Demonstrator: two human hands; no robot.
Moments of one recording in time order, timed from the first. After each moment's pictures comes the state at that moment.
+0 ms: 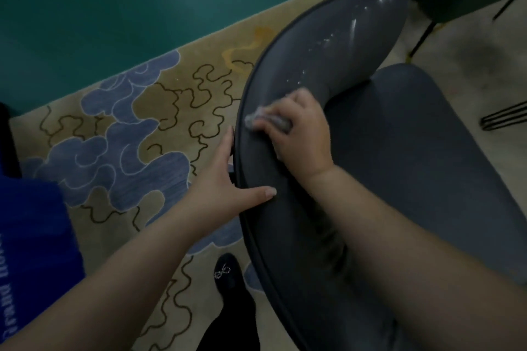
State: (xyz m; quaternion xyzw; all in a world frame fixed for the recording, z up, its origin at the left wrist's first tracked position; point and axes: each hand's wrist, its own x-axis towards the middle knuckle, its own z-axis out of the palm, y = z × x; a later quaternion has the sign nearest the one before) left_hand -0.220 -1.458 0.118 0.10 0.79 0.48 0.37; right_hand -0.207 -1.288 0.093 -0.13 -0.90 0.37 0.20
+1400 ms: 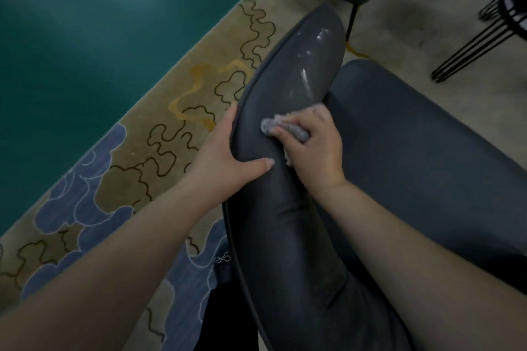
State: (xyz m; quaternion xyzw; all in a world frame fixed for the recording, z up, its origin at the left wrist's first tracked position) left_hand -0.399 -1.325 0.111 0.29 0.80 0.37 0.38; right_hand -0.287 -1.204 0.056 -0.35 -0.77 0.42 0.33
